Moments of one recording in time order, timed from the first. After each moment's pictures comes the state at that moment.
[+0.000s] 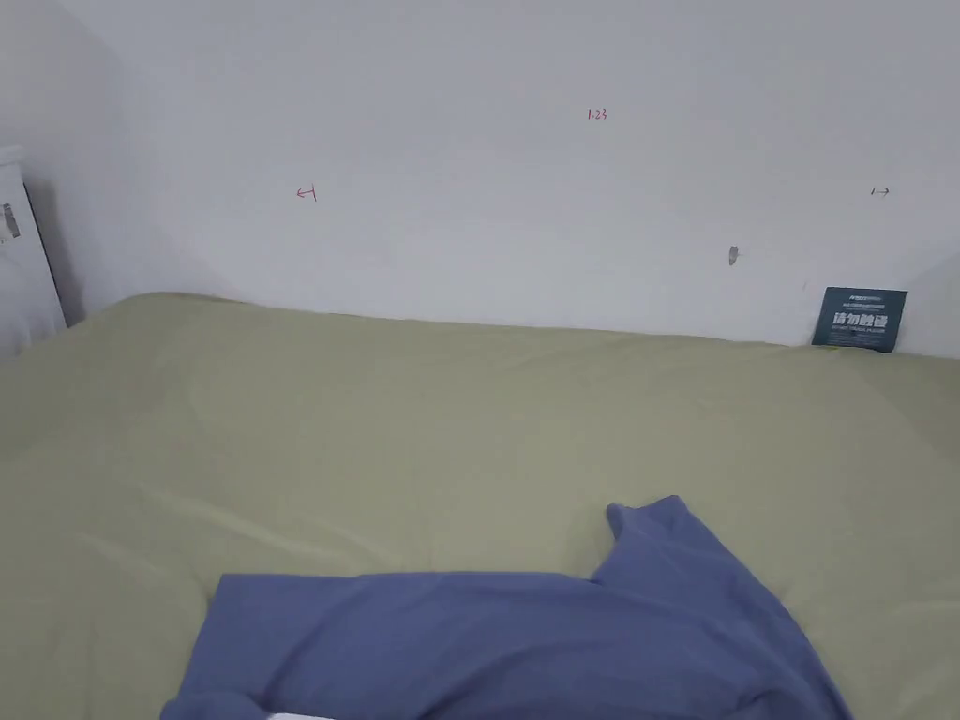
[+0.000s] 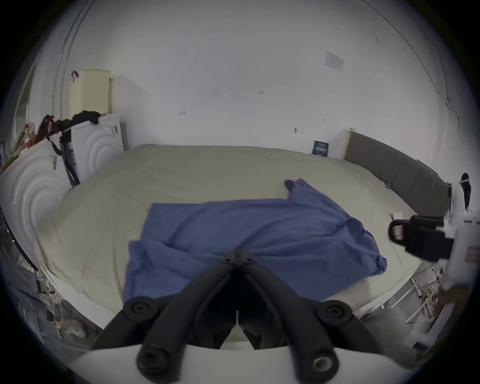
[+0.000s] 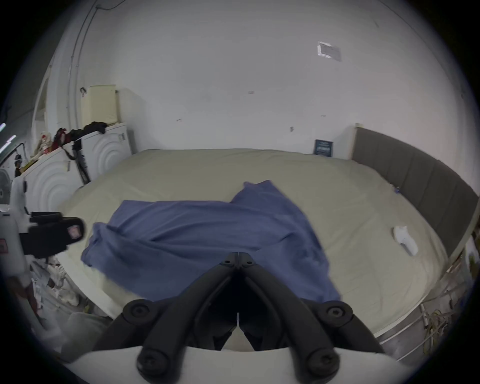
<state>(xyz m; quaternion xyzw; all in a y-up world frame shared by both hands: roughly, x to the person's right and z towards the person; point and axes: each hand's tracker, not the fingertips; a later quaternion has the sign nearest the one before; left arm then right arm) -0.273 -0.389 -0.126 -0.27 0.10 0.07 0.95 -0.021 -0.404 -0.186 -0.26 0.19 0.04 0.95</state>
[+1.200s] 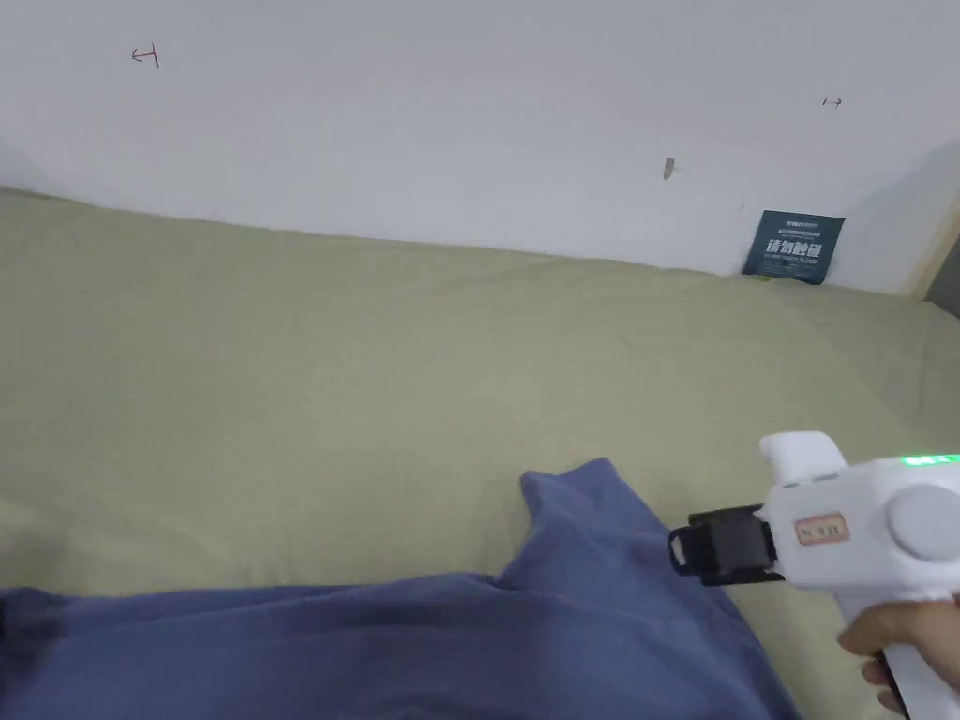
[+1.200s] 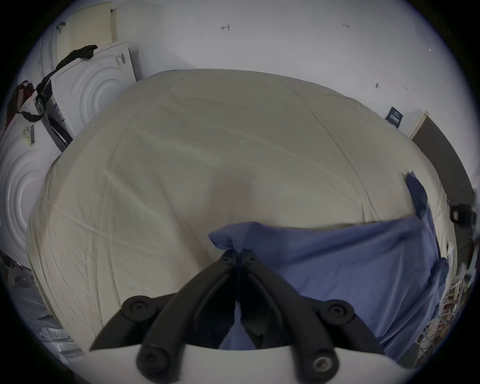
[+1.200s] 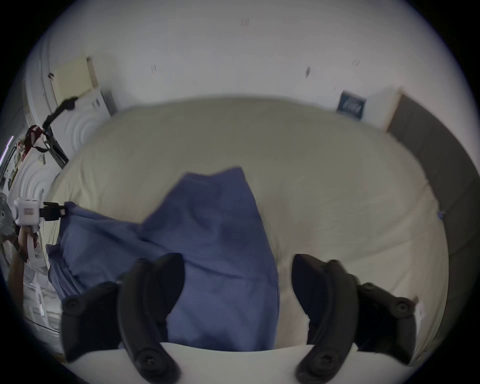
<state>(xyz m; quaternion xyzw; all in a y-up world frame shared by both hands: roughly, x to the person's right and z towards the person) -0.525 -0.460 -0.356 -0.47 0.17 0.11 0.86 0.014 -0.428 -0.575 -0.48 0.23 0.10 0.84</state>
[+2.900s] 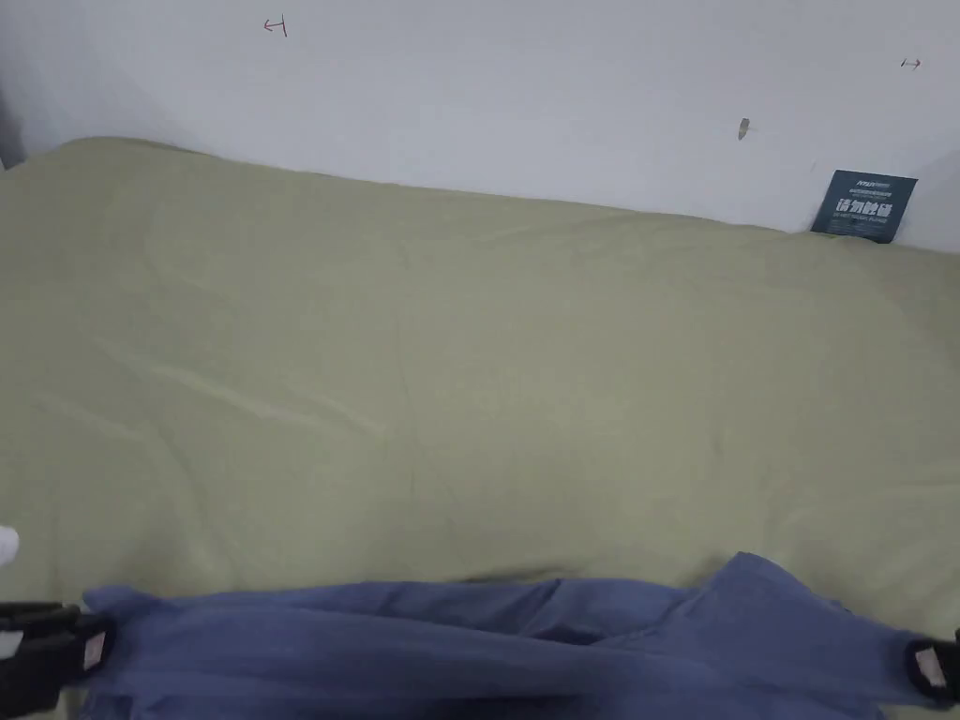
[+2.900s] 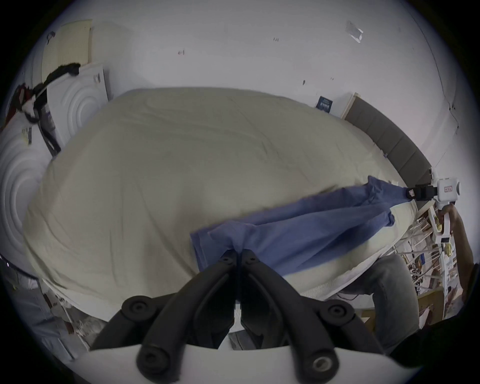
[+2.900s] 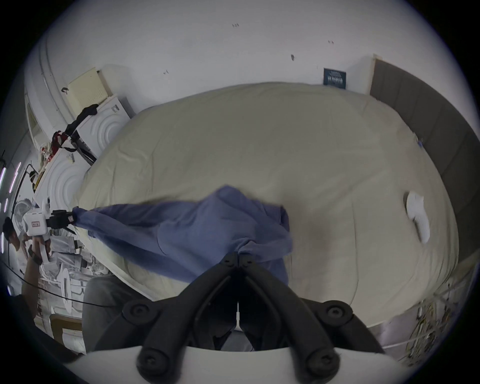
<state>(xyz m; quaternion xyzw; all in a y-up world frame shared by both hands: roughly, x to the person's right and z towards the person) -0.478 -0.408 -0.121 -0.44 0.02 0.10 0.89 0.123 -0.396 -0.311 -0.47 0.23 0.01 0.85</state>
